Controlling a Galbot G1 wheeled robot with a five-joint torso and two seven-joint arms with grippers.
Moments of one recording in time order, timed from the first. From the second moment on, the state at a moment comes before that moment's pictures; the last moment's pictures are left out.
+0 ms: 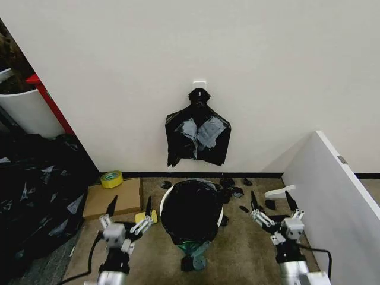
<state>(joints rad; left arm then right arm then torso) 2.00 -1.34 -0.40 -2.27 0.07 -0.49 -0.22 -1.86 1.42 0.51 2.16 0.03 0.49 0.06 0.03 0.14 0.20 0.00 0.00</state>
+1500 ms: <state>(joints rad) 2.00 -1.34 -0.38 -2.27 0.06 -0.50 -0.24 -1.86 1.42 0.50 2.17 0.02 0.49 0.07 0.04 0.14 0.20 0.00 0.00</state>
